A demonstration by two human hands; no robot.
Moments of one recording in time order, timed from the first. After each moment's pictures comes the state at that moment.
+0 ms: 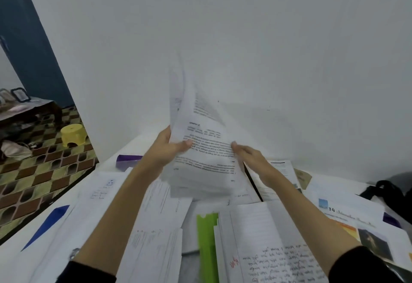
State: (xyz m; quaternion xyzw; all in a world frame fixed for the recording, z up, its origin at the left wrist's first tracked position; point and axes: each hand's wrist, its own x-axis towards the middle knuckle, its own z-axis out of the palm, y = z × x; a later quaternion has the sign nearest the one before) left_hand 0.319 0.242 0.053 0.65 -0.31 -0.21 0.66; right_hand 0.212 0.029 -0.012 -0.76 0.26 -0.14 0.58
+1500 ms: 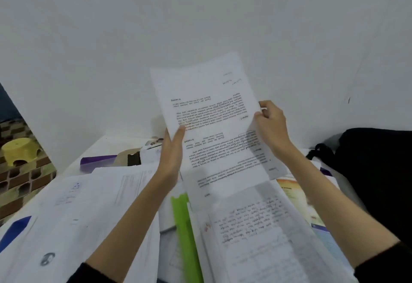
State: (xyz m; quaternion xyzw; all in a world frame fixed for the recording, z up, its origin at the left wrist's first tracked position) left_hand 0.235 0.202 0.034 0.59 -0.20 -0.25 0.74; right_hand 0.101 0.050 0.075 -0.74 0.34 -0.42 0.39
